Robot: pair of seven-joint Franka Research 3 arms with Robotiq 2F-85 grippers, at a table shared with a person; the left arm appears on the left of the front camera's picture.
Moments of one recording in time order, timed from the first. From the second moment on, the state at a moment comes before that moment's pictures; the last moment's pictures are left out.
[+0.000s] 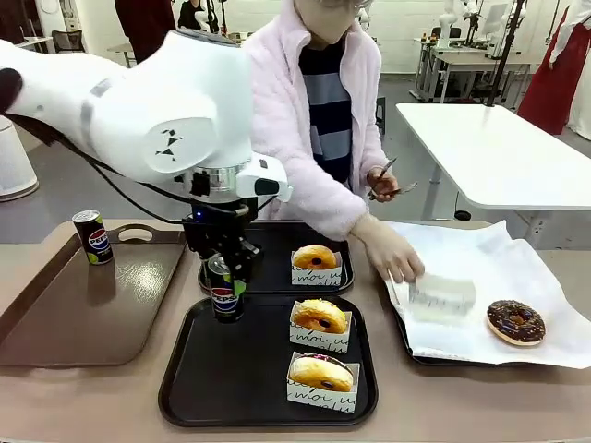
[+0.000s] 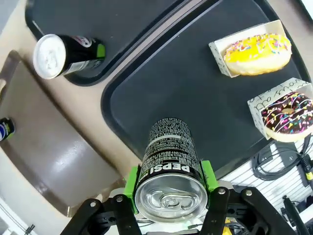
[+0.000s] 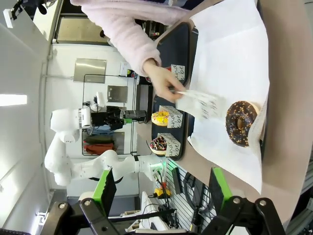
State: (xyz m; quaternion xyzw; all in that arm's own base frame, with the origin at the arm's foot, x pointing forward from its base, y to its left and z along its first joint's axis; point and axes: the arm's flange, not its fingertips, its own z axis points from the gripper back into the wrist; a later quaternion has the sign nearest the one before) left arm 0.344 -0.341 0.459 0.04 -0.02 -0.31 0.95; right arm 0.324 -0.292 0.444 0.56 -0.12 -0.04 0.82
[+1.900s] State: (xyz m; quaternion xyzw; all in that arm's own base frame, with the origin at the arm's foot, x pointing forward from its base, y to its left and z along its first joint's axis) left arm 0.355 -0.330 0.384 0.00 -0.03 -0.29 0.96; right arm 0.324 -0.293 0.444 0.56 -0.12 -0.04 0.82
